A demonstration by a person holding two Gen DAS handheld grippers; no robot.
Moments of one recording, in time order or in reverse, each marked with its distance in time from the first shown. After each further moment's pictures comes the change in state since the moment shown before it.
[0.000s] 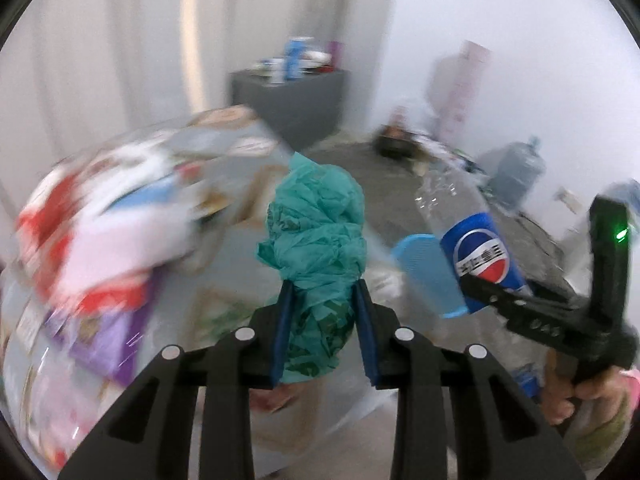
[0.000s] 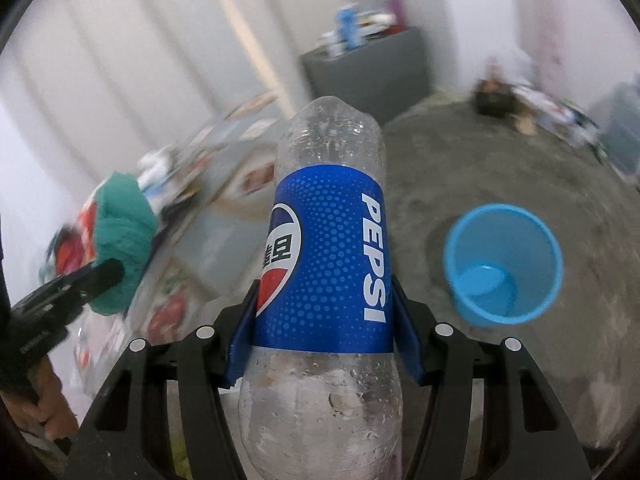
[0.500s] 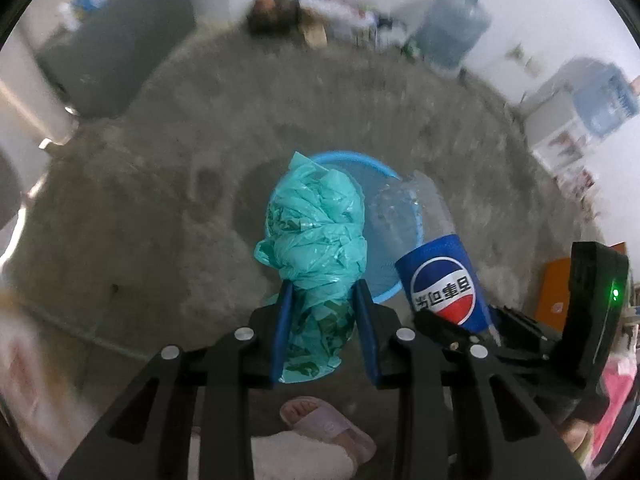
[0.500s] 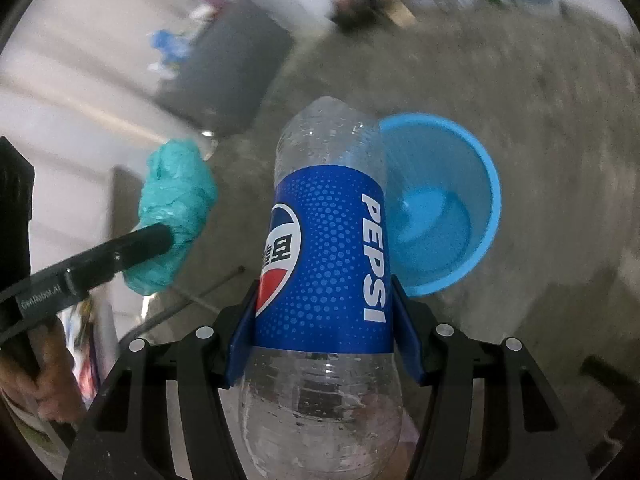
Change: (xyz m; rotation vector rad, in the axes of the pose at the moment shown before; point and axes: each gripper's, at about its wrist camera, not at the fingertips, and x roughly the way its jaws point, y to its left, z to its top) left arm 0.293 -0.196 0.096 0.301 0.537 -0.178; right arm 0.108 -0.205 -0.004 0.541 0.171 -0.024
